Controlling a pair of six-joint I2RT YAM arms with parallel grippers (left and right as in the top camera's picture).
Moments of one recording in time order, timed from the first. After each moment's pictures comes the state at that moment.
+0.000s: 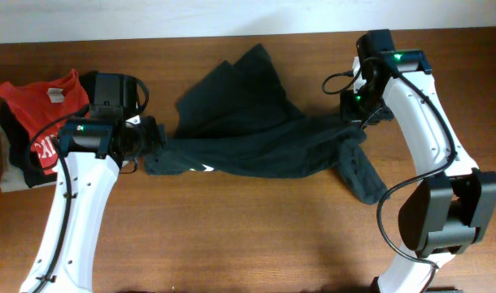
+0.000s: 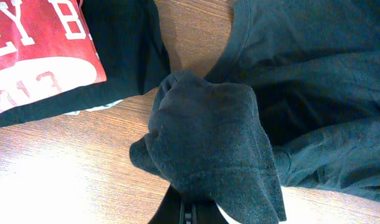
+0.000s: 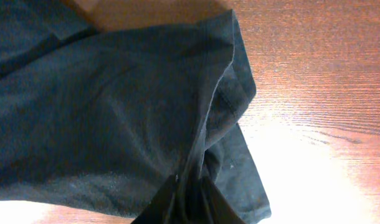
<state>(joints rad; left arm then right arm) -0.08 1.46 1.39 -1.07 -0.09 -0.31 0.07 1.93 1.76 -1.24 0.02 0.10</state>
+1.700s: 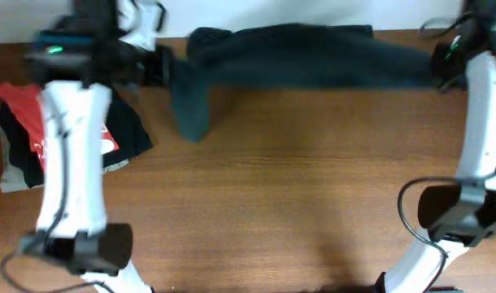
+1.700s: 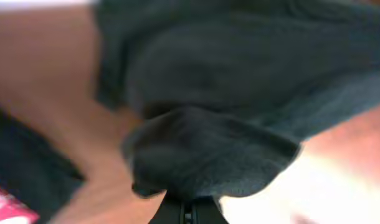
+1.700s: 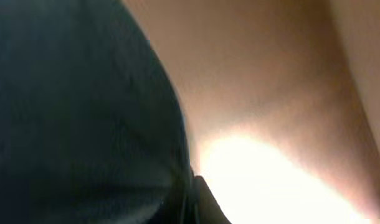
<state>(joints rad) -0.11 1.89 2.27 -1.41 0.35 0.02 -0.22 2.02 2.25 -1.48 0.31 0.16</state>
